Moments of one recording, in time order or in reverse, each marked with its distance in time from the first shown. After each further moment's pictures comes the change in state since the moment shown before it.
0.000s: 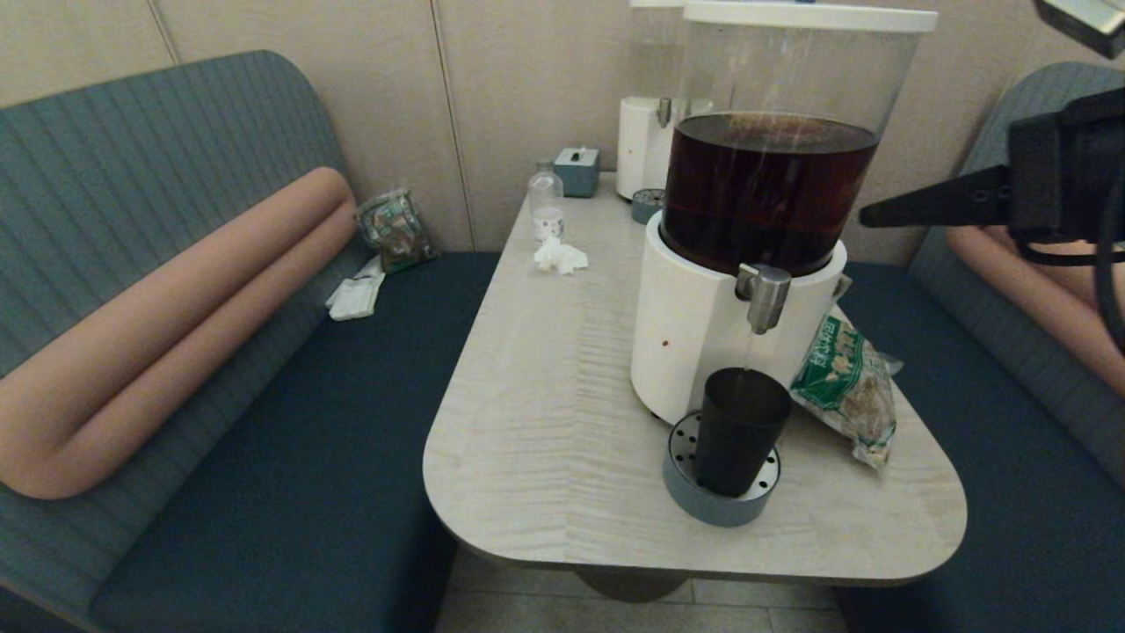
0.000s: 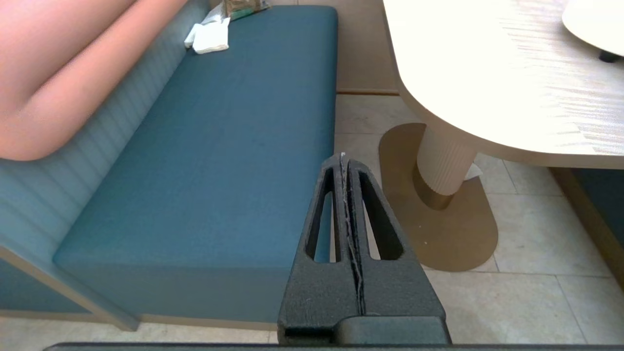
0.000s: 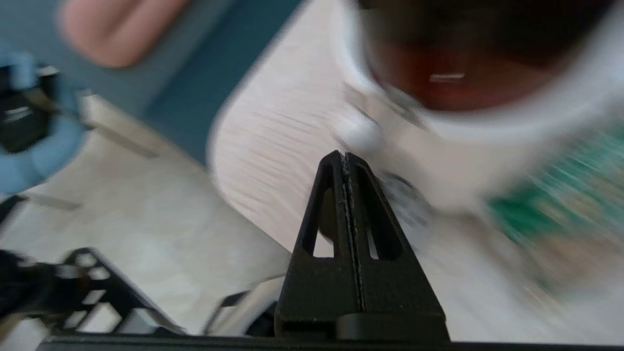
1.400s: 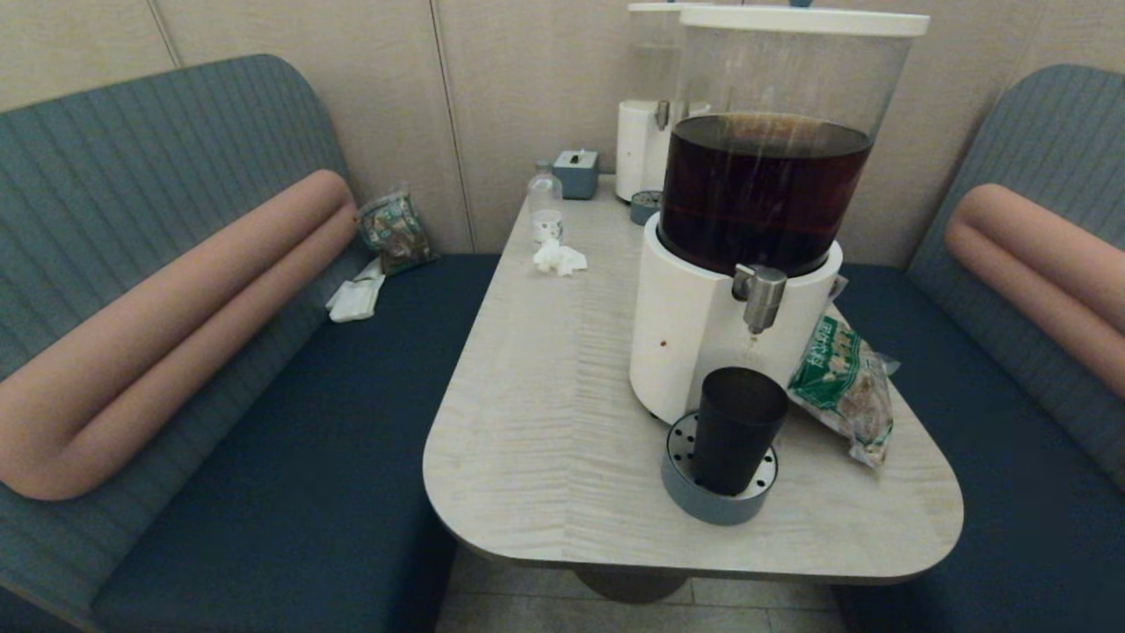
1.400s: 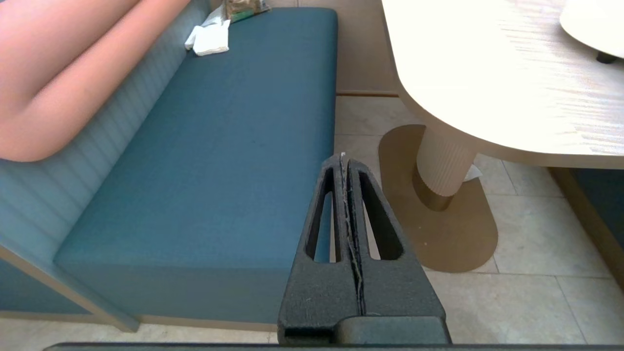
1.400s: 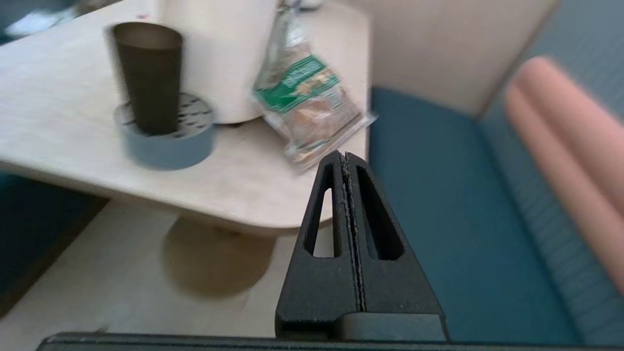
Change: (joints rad) left arm 0.000 0.000 0.000 -0.001 0.000 0.000; right arm -0.320 -1.353 1.234 -0.353 -0.268 -0.308
